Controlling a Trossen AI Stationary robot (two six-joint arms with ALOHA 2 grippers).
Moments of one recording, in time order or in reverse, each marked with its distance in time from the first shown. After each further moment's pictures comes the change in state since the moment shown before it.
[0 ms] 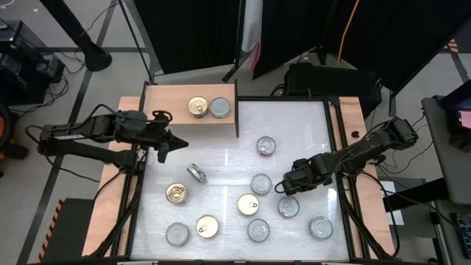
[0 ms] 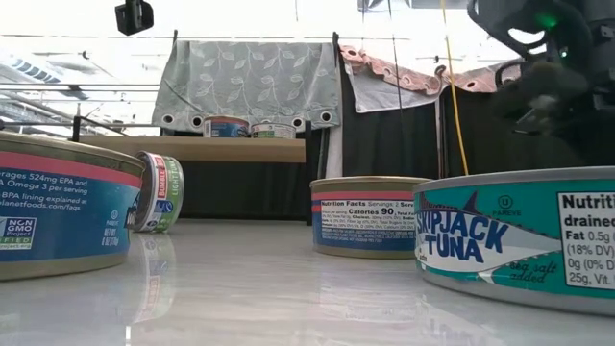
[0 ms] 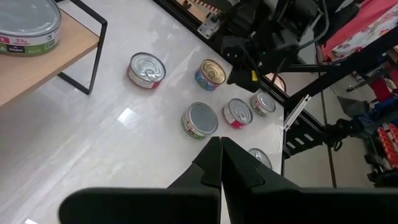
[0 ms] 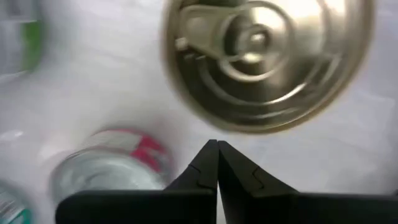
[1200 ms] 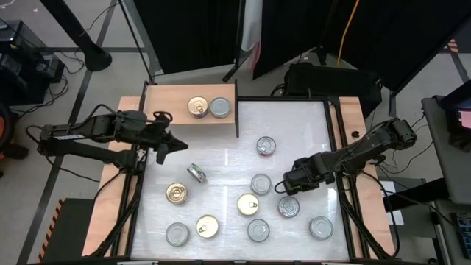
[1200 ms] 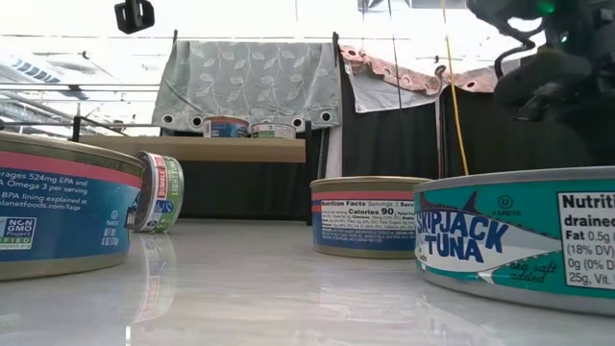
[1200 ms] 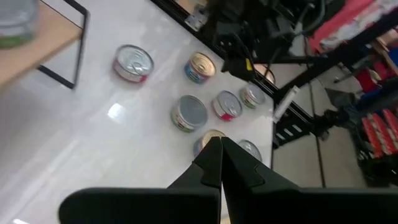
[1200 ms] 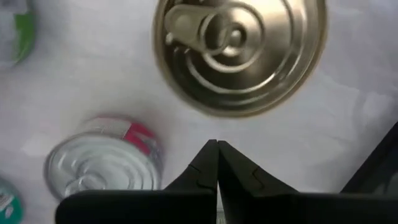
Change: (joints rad) left arm 0.000 0.000 0.000 0.005 0.047 0.002; right arm 0.000 0.016 0.077 -0.137 -0.010 -0.009
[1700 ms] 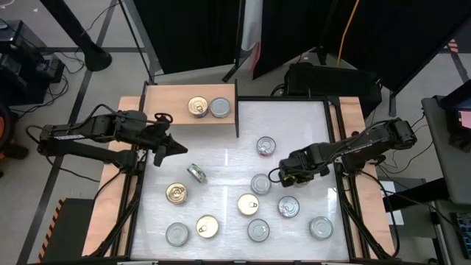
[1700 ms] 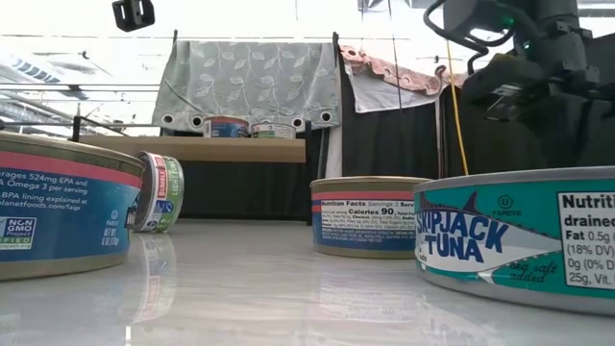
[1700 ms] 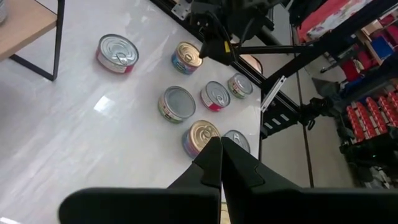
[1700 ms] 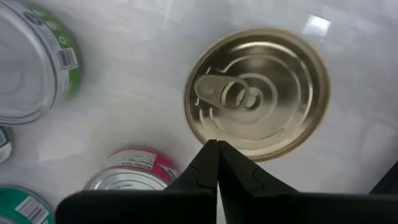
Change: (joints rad) left arm 0.000 0.000 0.000 0.000 0.081 0.001; right arm -0.135 0.000 0.031 0.005 0.024 -0.148
